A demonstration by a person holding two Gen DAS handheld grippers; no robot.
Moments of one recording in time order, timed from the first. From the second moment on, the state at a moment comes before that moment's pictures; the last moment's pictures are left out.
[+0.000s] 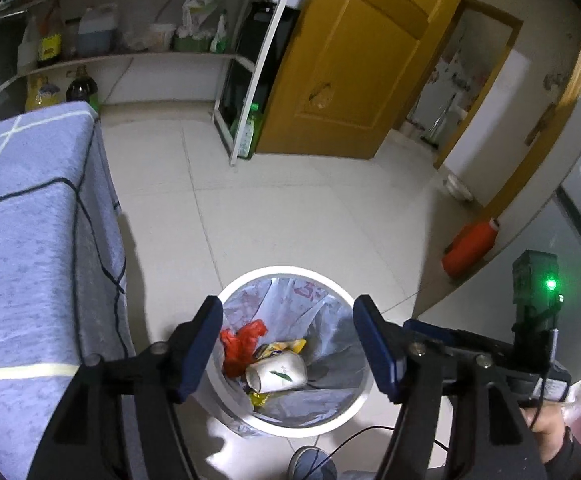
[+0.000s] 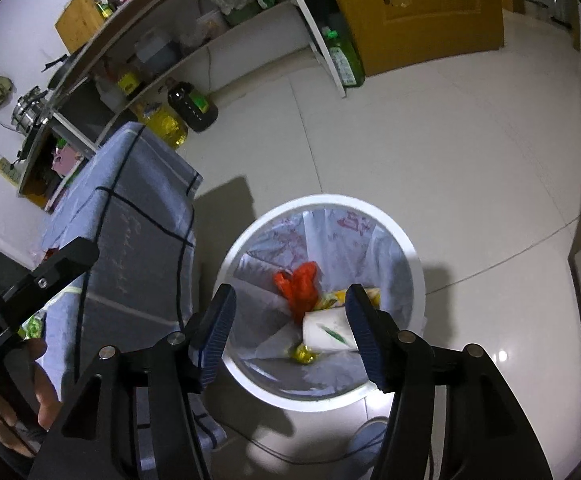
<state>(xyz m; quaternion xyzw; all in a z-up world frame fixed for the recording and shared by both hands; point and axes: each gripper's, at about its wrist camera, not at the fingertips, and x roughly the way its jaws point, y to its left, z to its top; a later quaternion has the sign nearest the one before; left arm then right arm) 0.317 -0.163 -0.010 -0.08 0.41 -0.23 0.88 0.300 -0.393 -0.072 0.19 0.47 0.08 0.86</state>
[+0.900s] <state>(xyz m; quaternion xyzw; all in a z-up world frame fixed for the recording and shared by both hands) 0.195 0.006 0.038 -0.09 0.29 -0.10 0.95 0.222 -0.250 0.023 0.10 0.36 0.28 0.89</state>
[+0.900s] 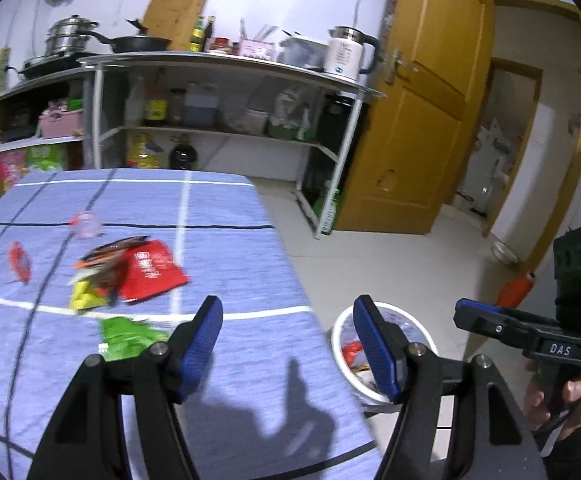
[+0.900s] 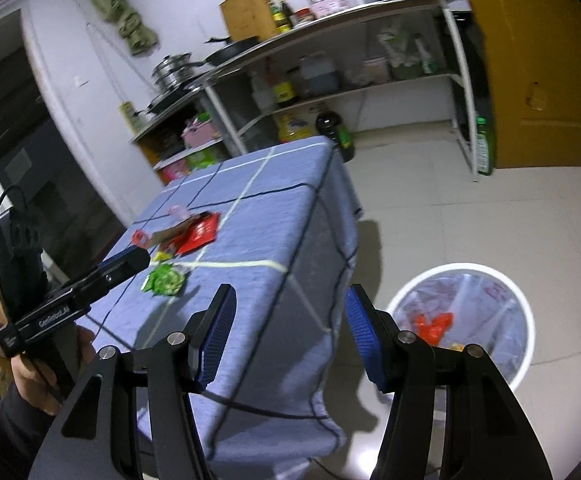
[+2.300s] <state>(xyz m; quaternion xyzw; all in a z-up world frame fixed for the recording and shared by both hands) 0.213 0.109 -0.026 -0.16 0.37 0.00 0.92 0.275 -0.100 0.018 0.01 0.39 0.35 0.85</state>
